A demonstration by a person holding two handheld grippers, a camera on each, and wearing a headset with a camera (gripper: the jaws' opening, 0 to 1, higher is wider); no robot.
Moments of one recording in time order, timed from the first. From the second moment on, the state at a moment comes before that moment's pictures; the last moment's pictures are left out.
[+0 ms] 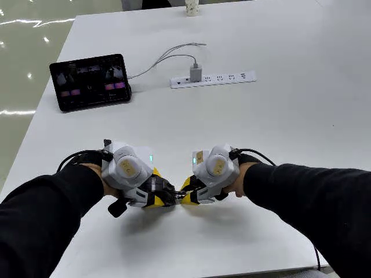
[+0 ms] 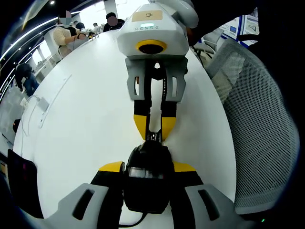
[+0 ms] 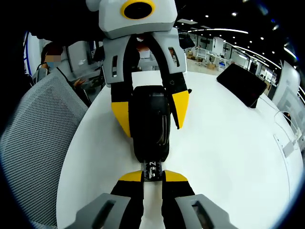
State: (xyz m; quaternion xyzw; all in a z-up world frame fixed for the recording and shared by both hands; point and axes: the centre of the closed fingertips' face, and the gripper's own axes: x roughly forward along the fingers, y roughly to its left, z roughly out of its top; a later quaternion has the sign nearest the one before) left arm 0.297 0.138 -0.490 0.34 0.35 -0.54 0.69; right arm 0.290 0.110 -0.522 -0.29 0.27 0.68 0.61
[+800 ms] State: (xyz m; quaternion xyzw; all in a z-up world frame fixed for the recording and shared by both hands) left arm 0.296 0.137 -0.490 0.34 0.35 -0.53 0.69; right arm 0.293 0.088 -0.522 -0.29 0.28 0.68 0.62
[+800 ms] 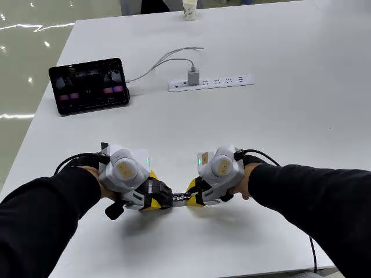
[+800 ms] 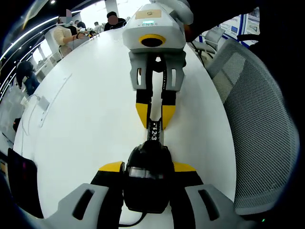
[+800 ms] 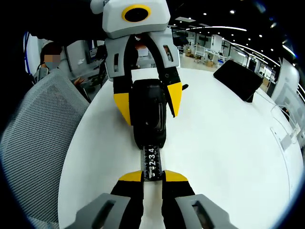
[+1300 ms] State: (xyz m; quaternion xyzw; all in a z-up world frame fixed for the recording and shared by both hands) left arm 0.297 0.137 -0.490 0.34 0.35 -0.53 0.69; right arm 0.296 0.076 -0.521 -0.27 0.29 0.68 0.62
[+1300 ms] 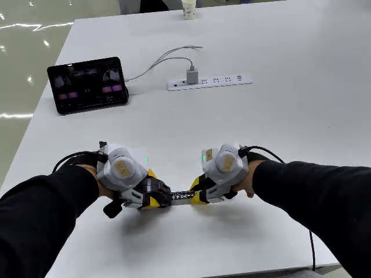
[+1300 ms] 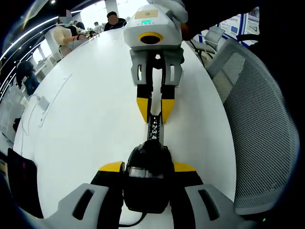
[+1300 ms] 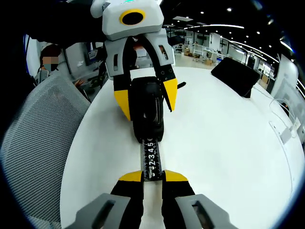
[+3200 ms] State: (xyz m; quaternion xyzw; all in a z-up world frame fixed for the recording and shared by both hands) left arm 0.296 0.137 -0.491 0.33 0.35 -0.52 0.70; right arm 0.300 0.029 -0.521 -0.29 0.30 0.67 0.62
